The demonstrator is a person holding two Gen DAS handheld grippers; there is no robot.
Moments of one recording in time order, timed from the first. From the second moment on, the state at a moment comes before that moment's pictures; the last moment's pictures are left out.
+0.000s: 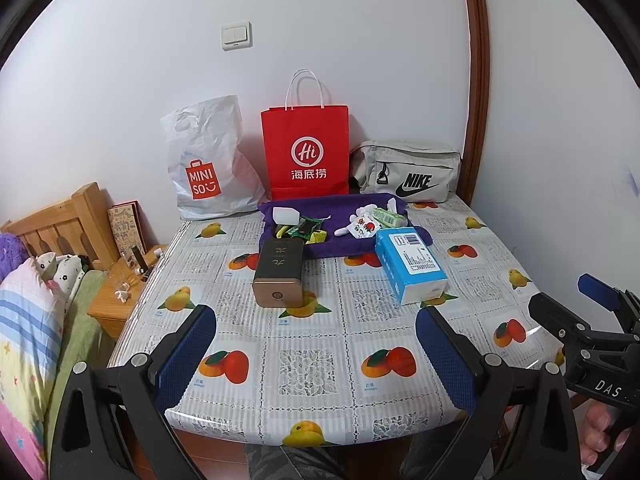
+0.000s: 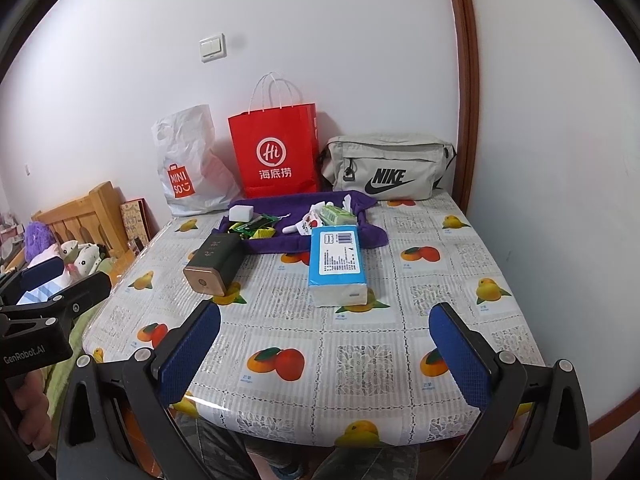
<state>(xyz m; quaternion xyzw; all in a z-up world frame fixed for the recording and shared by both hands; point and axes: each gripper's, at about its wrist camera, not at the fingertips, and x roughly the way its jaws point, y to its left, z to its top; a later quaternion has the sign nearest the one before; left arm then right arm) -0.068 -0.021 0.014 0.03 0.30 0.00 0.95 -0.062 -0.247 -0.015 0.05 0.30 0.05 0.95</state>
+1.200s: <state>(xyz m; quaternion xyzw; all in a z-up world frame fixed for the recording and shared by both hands) -0.070 -0.018 0.015 0.03 0.30 0.00 0.95 -0.064 -0.248 -0.014 0.05 0.29 0.06 0.95</state>
